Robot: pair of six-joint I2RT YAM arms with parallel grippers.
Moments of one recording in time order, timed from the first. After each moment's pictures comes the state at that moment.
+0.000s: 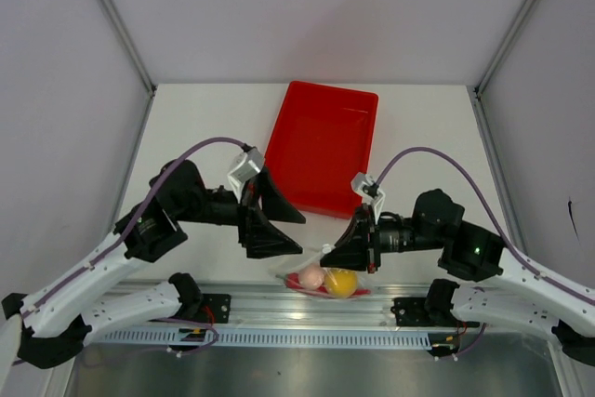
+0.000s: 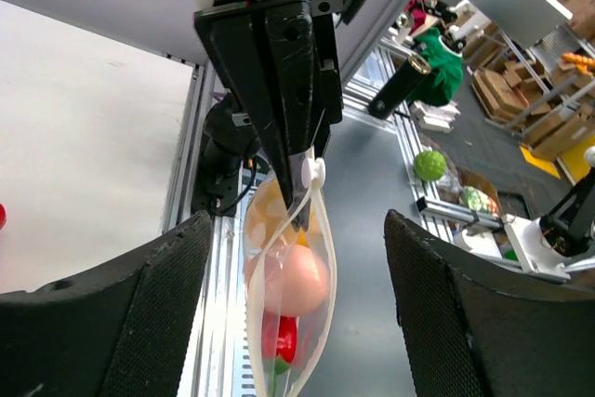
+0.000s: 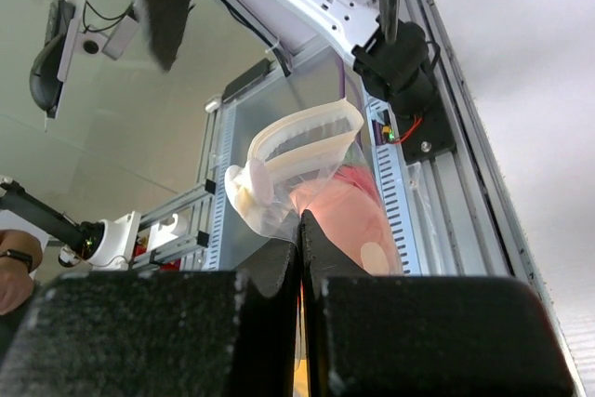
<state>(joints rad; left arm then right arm) -0.90 0.81 1.05 -0.25 0.73 -0.48 1.10 0.72 0.88 -0.23 -0.52 0.60</state>
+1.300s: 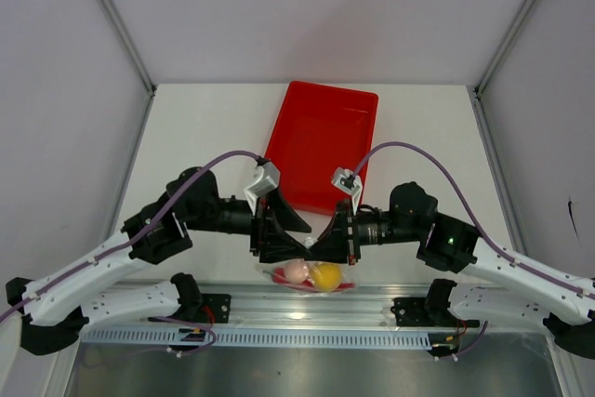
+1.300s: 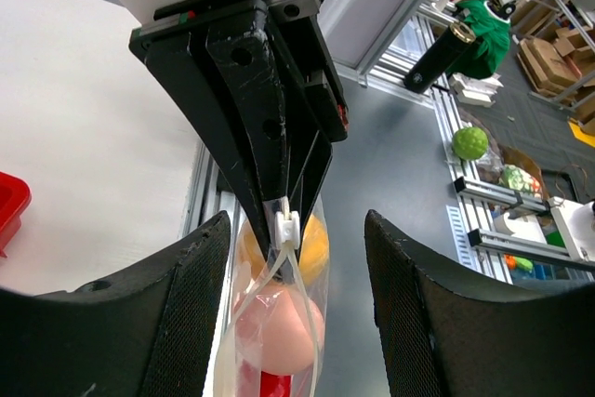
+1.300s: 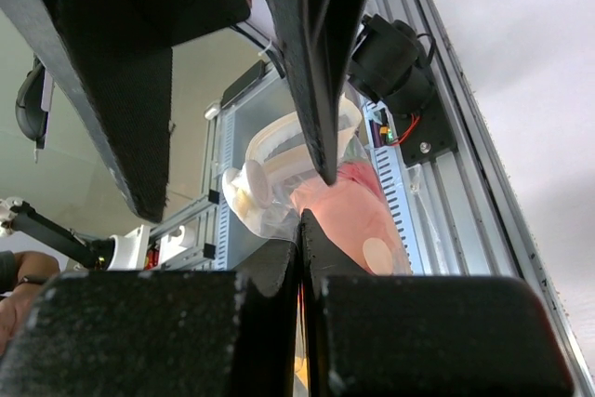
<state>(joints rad) -1.03 0.83 1.04 -0.32 0.58 -0.35 1.10 0.87 0.88 -0.14 -0.53 0.66</state>
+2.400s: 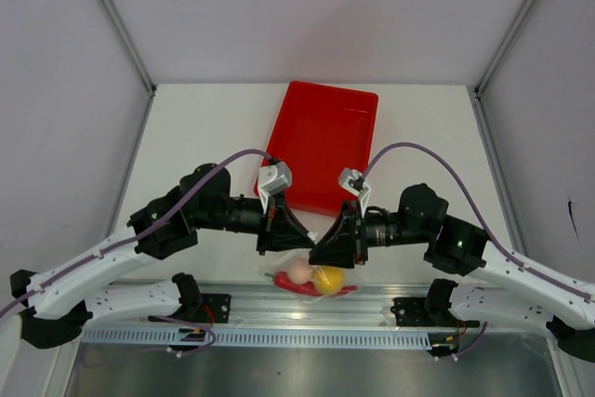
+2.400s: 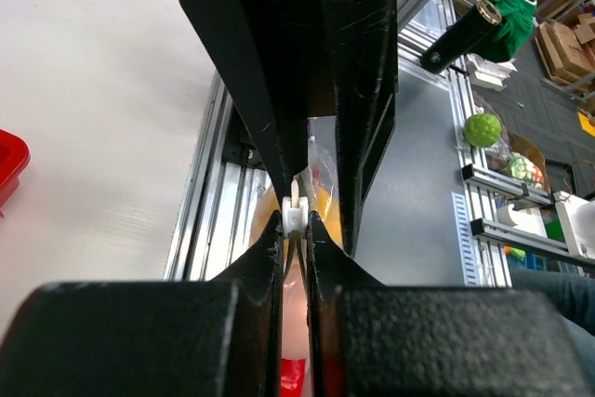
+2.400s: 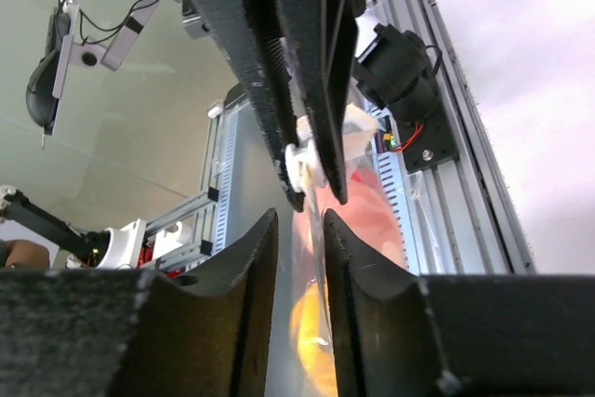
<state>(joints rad) -1.06 0.89 1.10 -0.43 0.53 -0.35 1.09 0.82 0.88 -0.15 -0.54 0.64</state>
